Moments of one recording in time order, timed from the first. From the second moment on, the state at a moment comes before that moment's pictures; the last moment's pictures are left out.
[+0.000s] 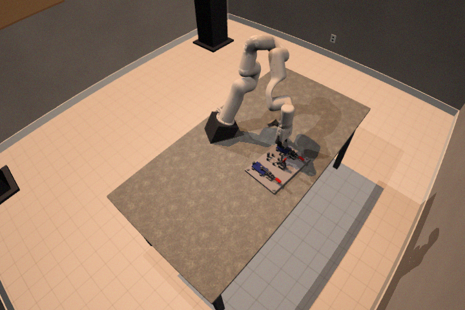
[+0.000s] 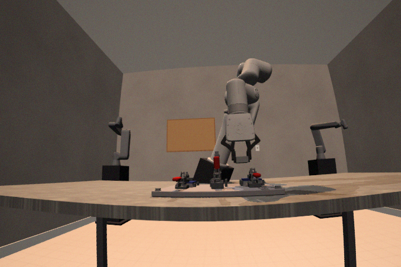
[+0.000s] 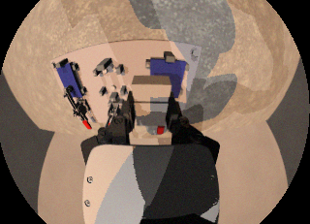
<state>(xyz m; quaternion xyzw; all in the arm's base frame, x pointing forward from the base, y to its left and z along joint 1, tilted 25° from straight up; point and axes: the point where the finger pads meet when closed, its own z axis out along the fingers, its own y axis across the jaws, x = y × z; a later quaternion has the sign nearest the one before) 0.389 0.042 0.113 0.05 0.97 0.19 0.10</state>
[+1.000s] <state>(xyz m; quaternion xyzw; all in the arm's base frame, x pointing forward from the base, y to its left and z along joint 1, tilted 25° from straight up) 0.396 0.141 0.155 0.05 0.98 0.19 0.10</state>
